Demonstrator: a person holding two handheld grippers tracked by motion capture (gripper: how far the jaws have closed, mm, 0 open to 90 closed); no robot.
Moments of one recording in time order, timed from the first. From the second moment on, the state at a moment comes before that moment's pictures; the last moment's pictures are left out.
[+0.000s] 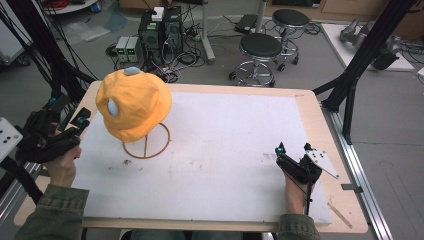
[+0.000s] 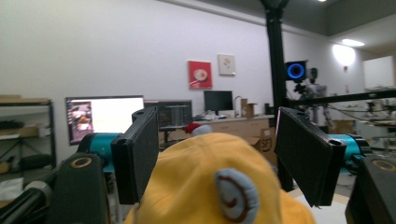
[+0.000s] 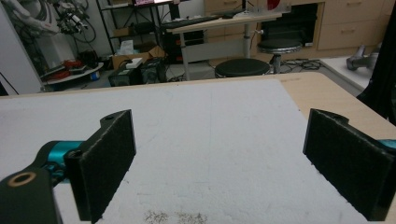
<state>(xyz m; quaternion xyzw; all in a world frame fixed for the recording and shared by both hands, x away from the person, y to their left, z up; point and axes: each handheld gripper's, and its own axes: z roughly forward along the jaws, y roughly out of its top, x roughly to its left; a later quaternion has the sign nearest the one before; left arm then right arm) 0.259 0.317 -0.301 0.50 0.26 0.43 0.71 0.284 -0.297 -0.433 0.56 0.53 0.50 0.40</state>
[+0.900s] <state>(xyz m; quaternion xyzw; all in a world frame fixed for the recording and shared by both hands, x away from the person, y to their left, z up) 0.268 0.345 -0.401 0.48 0.44 0.46 0.61 0.275 -0.296 -0.429 0.56 0.52 0.50 0.42</state>
